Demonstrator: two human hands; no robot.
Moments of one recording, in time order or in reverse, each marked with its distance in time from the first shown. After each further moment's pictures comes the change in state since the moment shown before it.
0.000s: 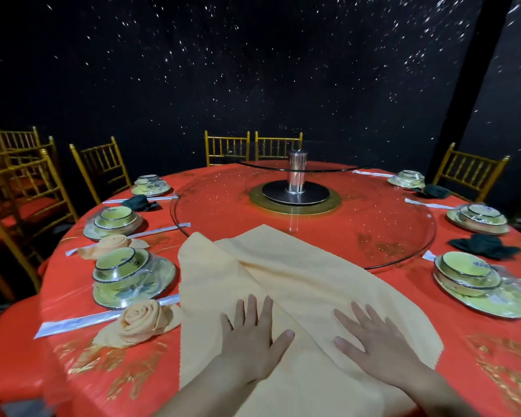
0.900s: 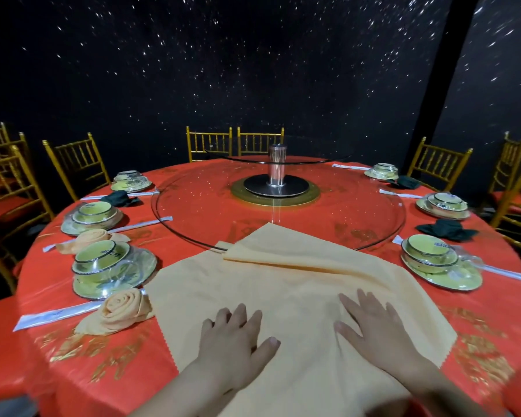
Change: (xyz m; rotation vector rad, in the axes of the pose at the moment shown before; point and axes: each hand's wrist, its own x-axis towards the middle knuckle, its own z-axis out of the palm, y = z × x) left_hand -0.045 0.008 0.005 0.162 0.139 0.116; right_hand -0.043 0.016 -0.010 -0.071 0.126 0.093
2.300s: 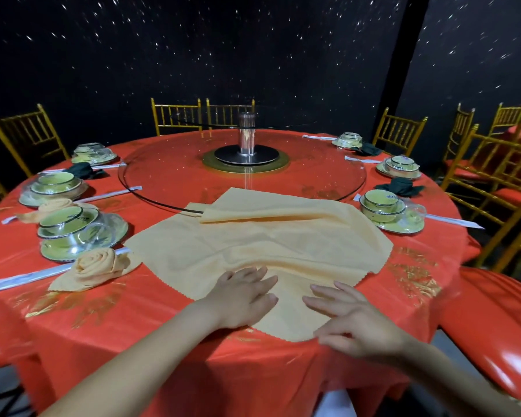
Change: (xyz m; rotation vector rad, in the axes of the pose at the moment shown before) left_hand -0.003 0.038 -0.004 -0.062 -0.190 0.378; right_hand -0.090 0.015 0.012 0.078 0.302 -0.714
